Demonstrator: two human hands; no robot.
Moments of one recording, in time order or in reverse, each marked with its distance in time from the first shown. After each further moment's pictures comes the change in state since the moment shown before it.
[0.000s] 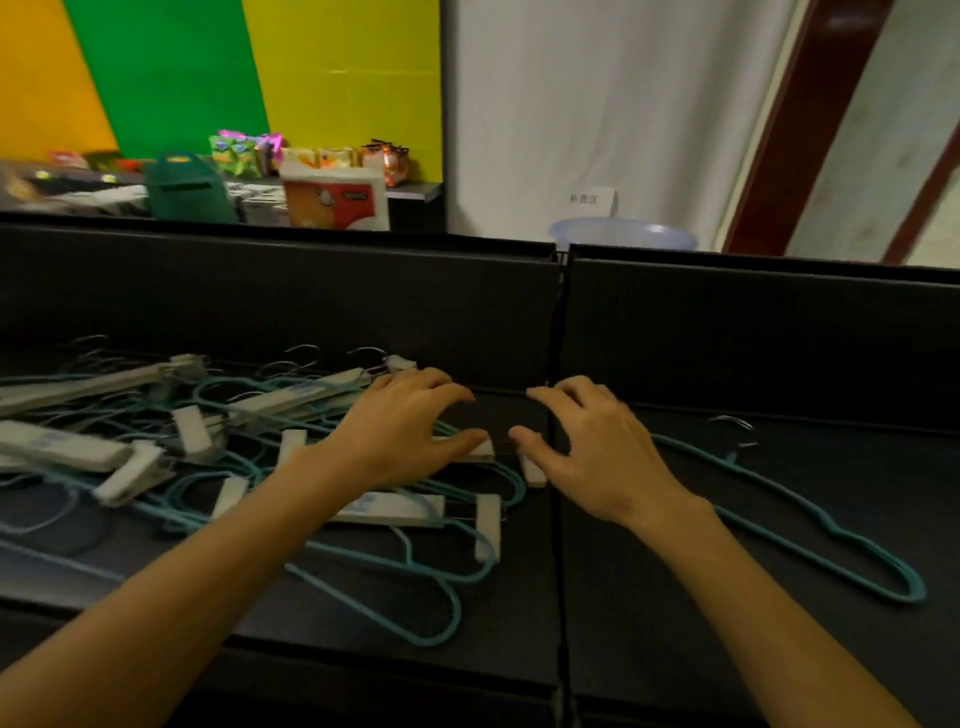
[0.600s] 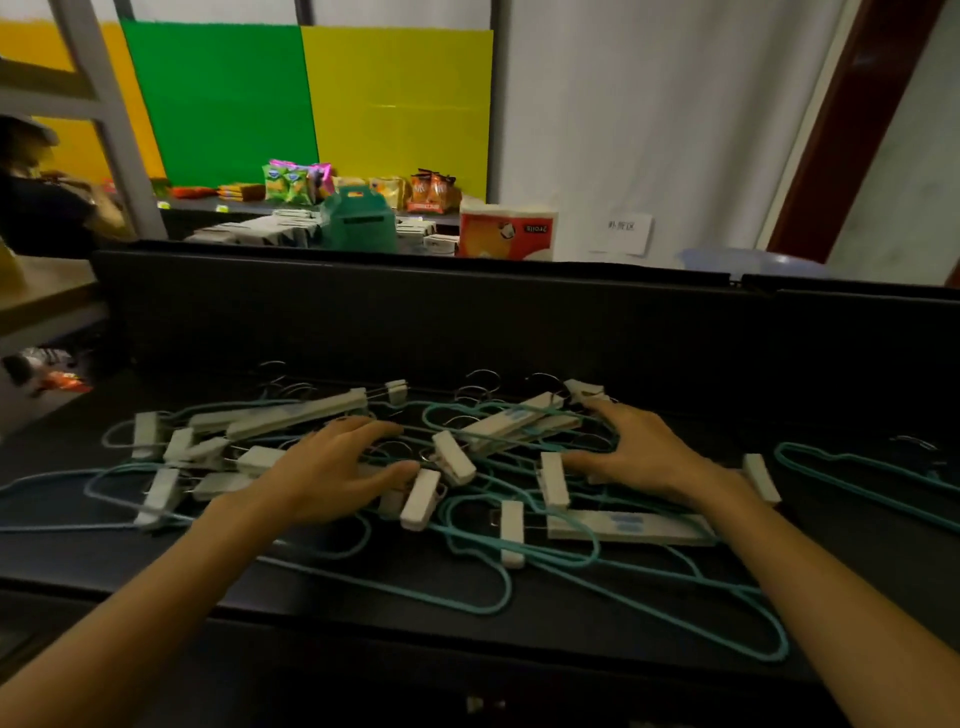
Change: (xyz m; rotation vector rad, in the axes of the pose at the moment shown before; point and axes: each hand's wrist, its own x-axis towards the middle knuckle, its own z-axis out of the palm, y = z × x) left_hand -0.155 -0.261 -0.058 -0.145 -0.281 -0.310; right_hand 0.097 -0.148 0.089 0.244 -0.289 0.285
